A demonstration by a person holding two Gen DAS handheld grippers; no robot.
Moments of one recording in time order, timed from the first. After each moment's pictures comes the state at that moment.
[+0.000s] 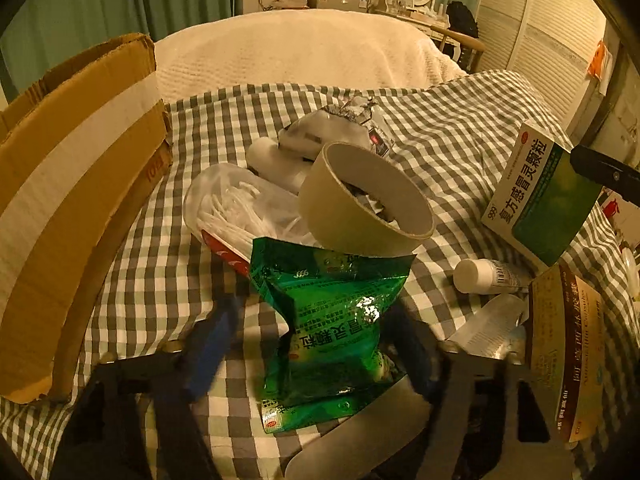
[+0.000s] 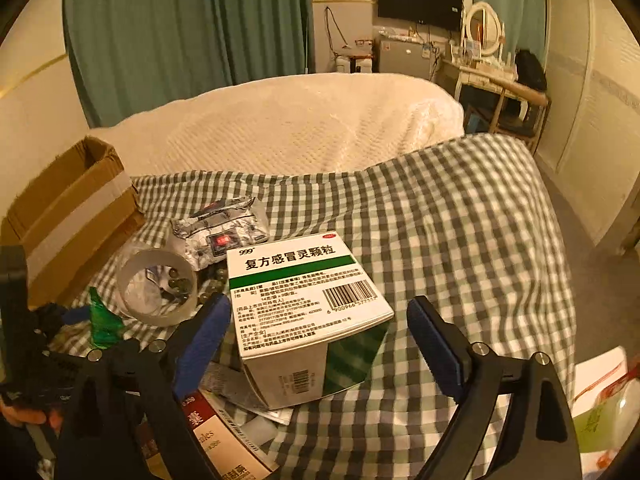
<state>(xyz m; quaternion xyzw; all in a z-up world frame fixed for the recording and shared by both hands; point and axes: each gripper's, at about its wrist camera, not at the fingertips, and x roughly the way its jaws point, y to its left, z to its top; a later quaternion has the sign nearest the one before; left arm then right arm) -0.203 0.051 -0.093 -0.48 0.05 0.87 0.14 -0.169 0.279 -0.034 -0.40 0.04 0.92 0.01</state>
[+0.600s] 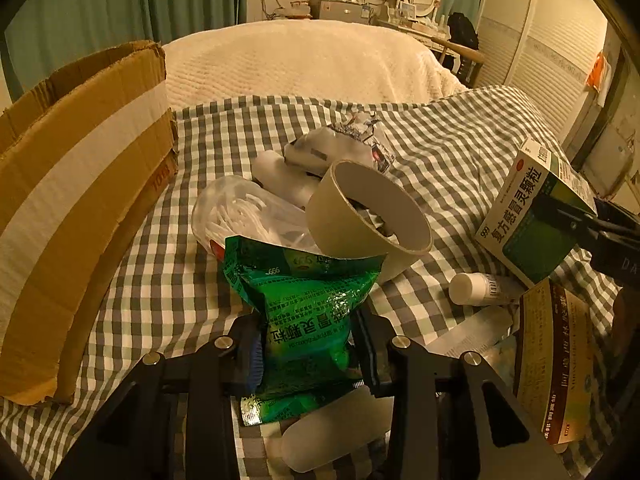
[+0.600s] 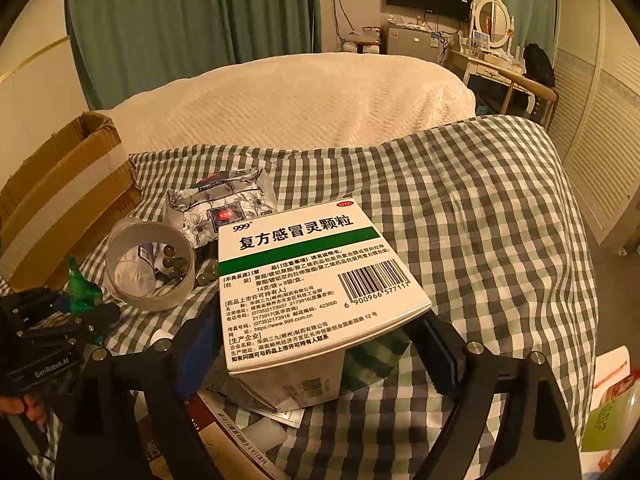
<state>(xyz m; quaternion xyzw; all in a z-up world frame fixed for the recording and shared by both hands) -0.204 0.044 -0.083 -0.46 0.03 0.88 0.14 -0.174 0.256 -0.060 -0.41 0.01 0.91 0.01</state>
